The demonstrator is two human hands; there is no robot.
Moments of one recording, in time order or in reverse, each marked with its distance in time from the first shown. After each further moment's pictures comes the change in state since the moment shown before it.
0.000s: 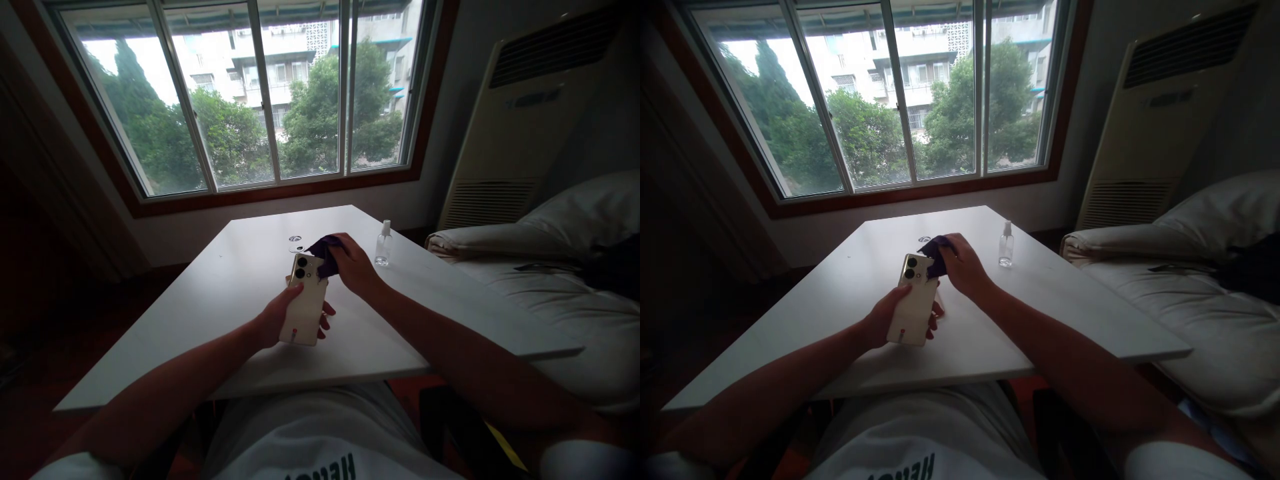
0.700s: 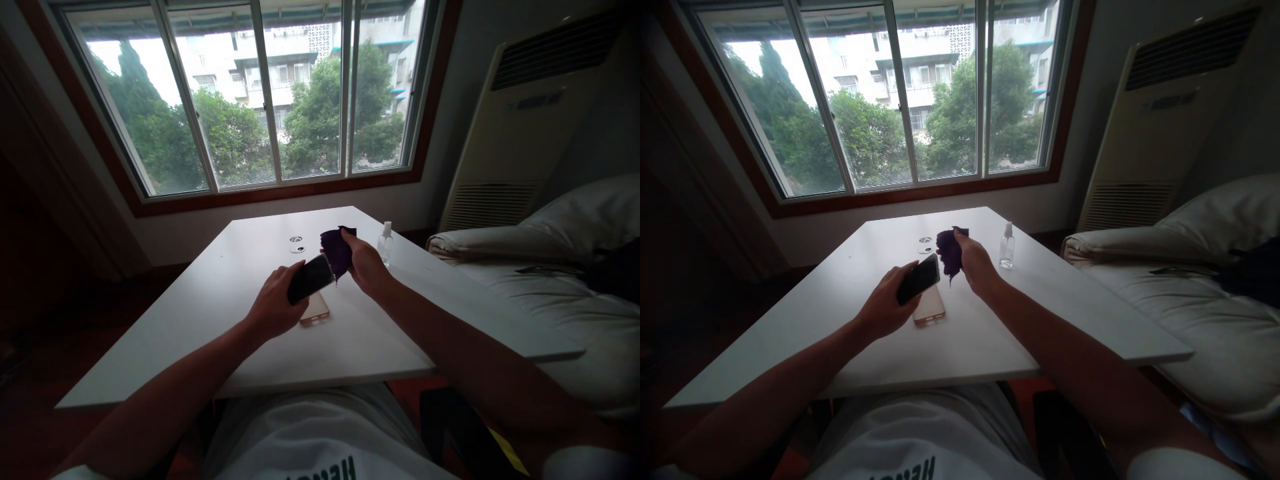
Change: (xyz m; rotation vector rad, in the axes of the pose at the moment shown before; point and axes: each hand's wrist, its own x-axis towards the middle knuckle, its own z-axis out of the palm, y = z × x) left_hand -0.010 0.014 -0.001 1.497 0.578 0.479; right_hand 0.016 0.020 -0.004 0.491 -0.038 0.428
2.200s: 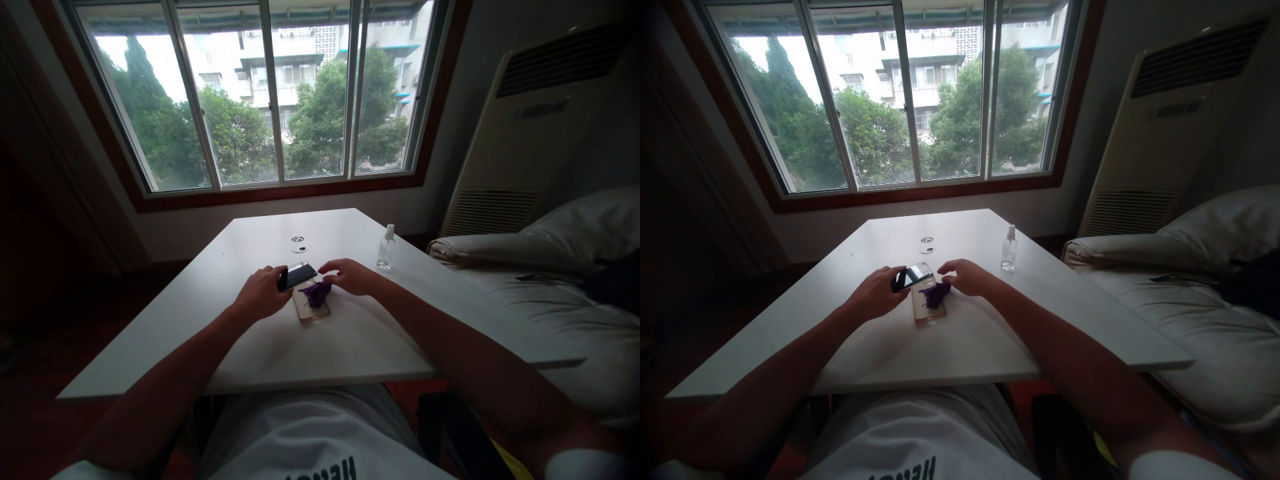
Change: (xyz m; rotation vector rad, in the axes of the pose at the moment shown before) left_hand 0.014 -0.049 -0.016 0.366 -0.183 -0.166; right_hand 0.009 0.021 -0.020 -1.072 -0.450 -0.042
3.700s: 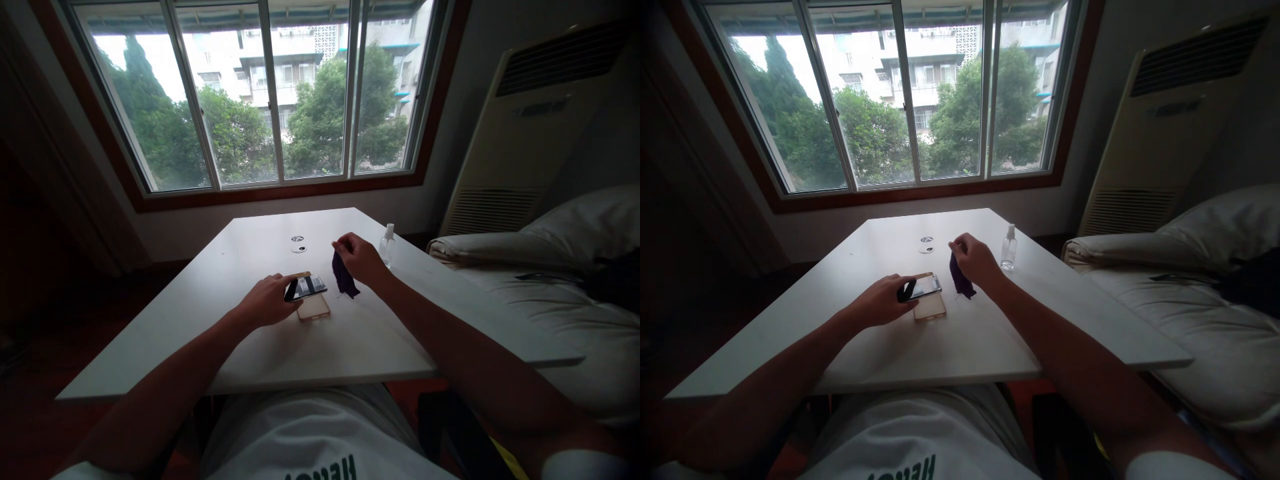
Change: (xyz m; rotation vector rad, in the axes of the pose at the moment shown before) left_hand -0.008 0.014 -0.002 -0.045 -0.153 0.083; right_hand -0.006 -0.018 -0.017 0.062 0.598 0.033
